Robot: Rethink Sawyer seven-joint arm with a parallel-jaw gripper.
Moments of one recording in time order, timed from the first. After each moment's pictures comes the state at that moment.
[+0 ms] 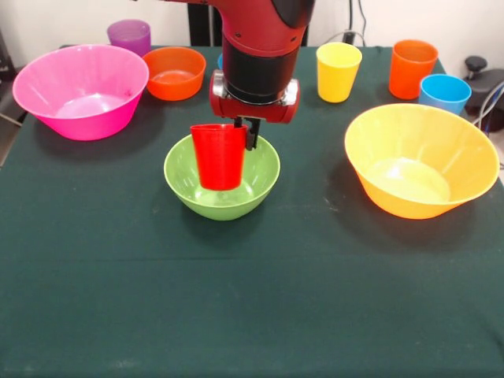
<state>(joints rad) -0.34 -0.45 0.18 1.32 -0.35 0.88 1.84</state>
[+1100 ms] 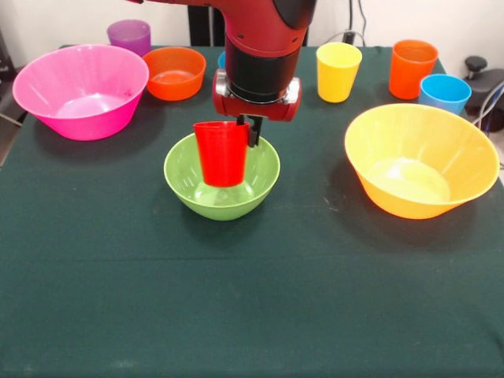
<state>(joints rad) -0.34 -0.45 0.18 1.34 -0.35 0.88 1.84</state>
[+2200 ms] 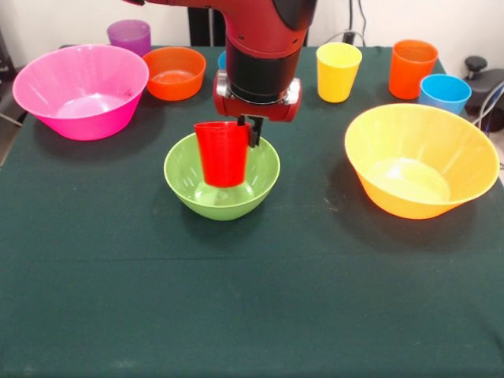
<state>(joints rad) -0.34 -0.45 0.18 1.35 -0.35 0.88 1.84</state>
